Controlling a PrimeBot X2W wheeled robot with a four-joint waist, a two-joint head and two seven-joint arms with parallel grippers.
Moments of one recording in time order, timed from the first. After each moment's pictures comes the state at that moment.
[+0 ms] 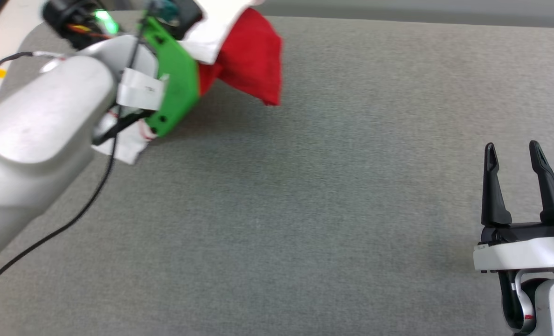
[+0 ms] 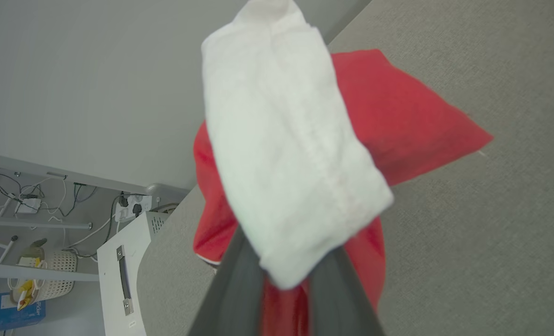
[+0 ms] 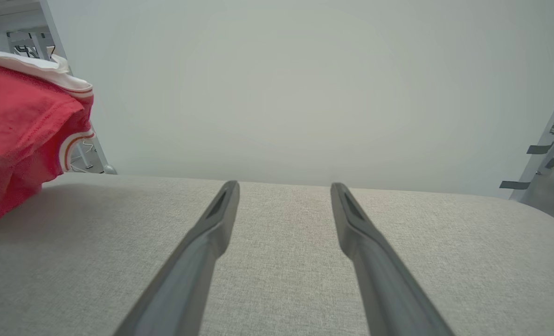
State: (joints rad) left arm -1.31 0.65 -1.22 0.35 -0.81 -0.13 0.36; right arm -0.10 -0.05 -0.10 -0.09 0.08 0.13 -0.25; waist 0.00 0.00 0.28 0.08
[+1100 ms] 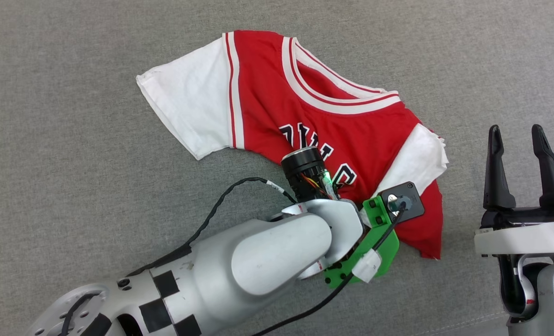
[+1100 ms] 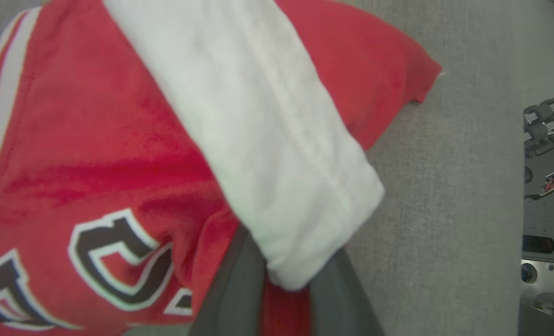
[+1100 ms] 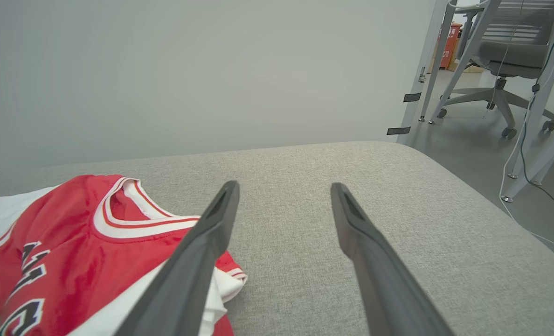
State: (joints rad) left arm -0.96 0.13 -1.28 0.36 -0.54 -0.13 0.54; right arm -0.16 -0.05 -0.10 -0.07 0.17 0.13 -0.25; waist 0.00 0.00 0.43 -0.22
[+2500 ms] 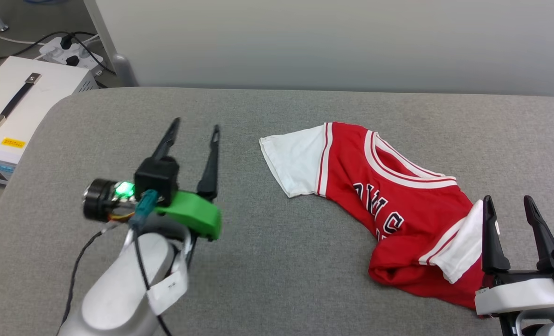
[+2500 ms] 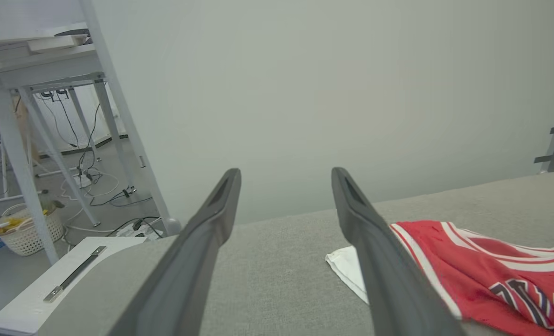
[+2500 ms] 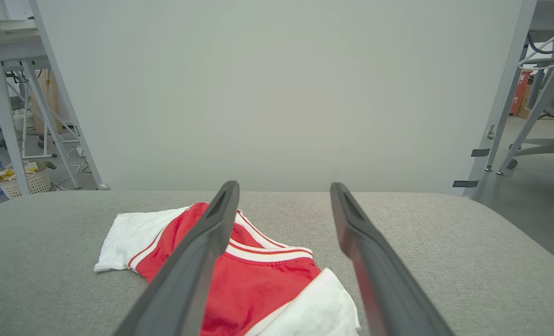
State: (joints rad) left arm -0.49 0.35 -0.61 0.25 -0.46 0.28 -0.26; right arm 0.04 -0.05 -0.12 -0.05 0.12 0.13 -0.25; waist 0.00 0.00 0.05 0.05
